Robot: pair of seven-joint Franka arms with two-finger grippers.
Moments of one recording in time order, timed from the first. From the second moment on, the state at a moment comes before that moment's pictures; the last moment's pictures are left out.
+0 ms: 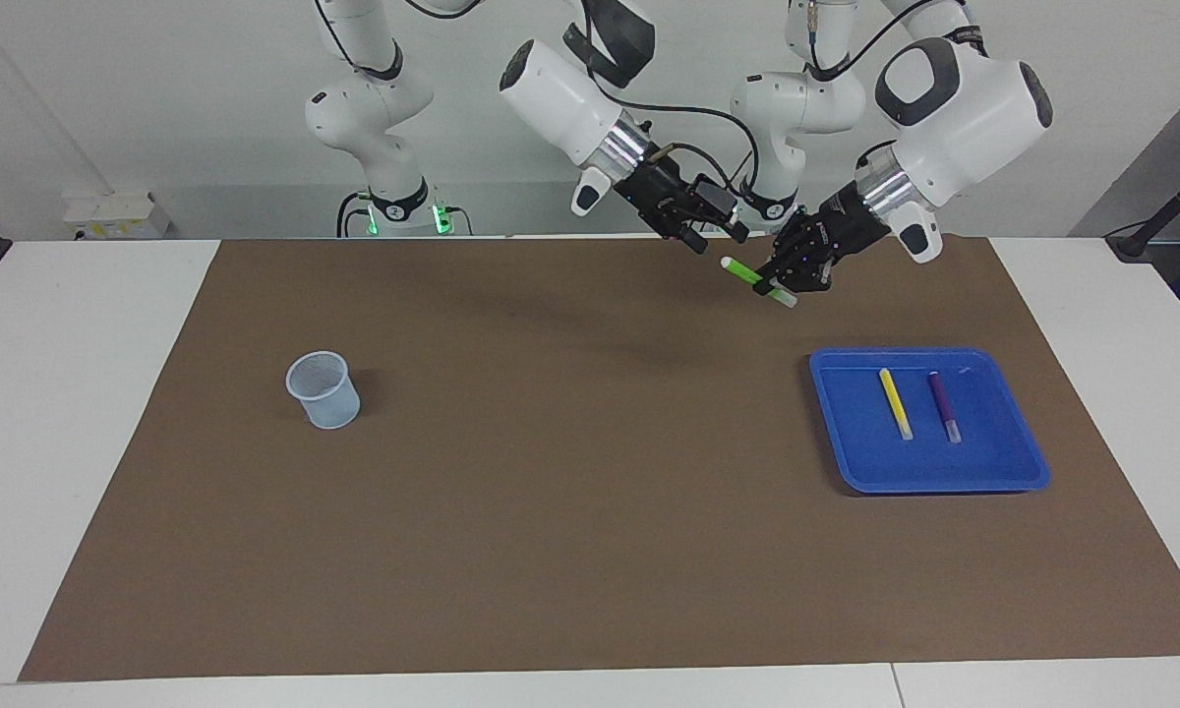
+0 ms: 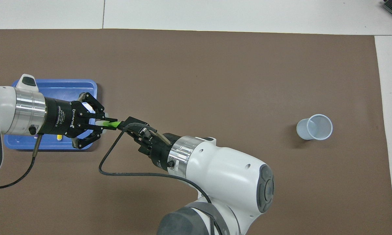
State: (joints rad) left arm -0.13 -0.14 -0.03 -1.98 -0.67 1.84 -1.37; right arm 0.77 0.10 0.09 -1.92 0.96 2.82 0.81
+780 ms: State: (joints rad) left arm -0.14 -0.15 -0.03 -1.99 -0.67 1.84 -1.39; right arm 0.77 0.13 0.09 -1.87 0.96 2.83 0.81
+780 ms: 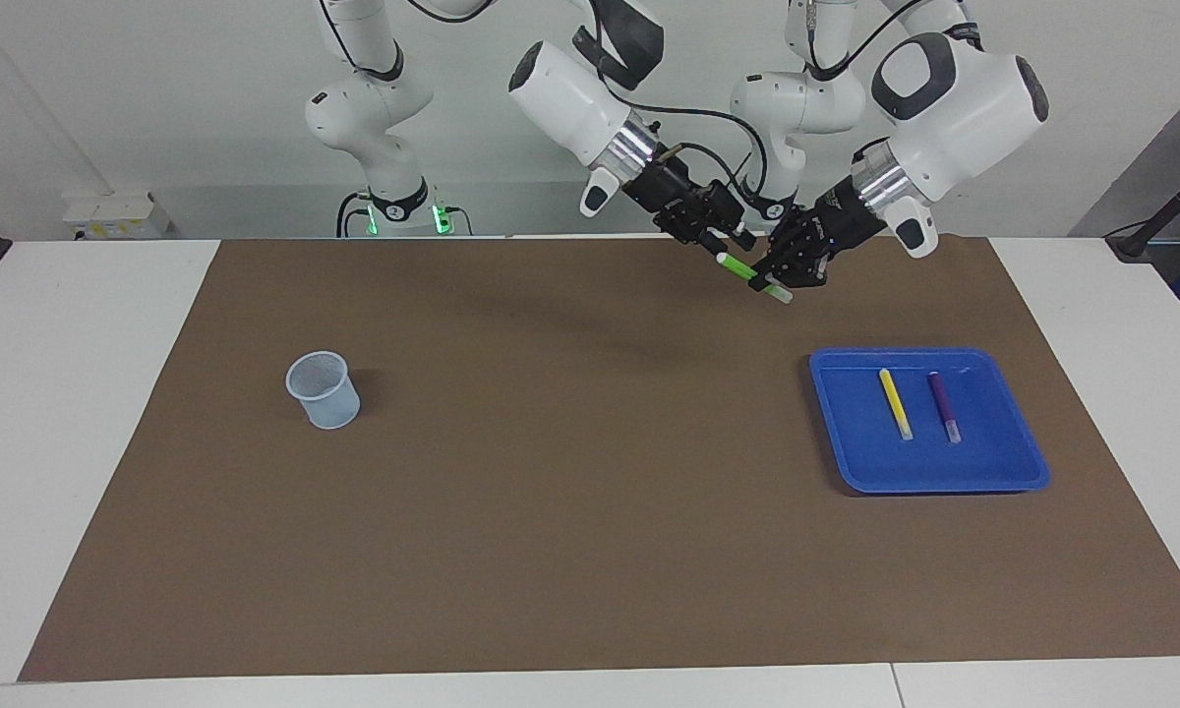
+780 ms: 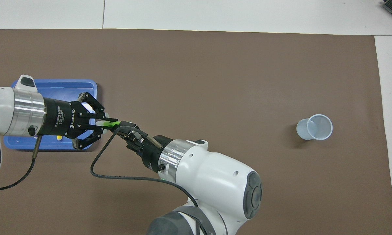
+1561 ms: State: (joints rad) left arm -0.14 -0.15 -0.03 -1.99 -0.67 1.84 -1.39; right arm 0.74 0.15 0.09 -1.85 0.96 2.83 0.81
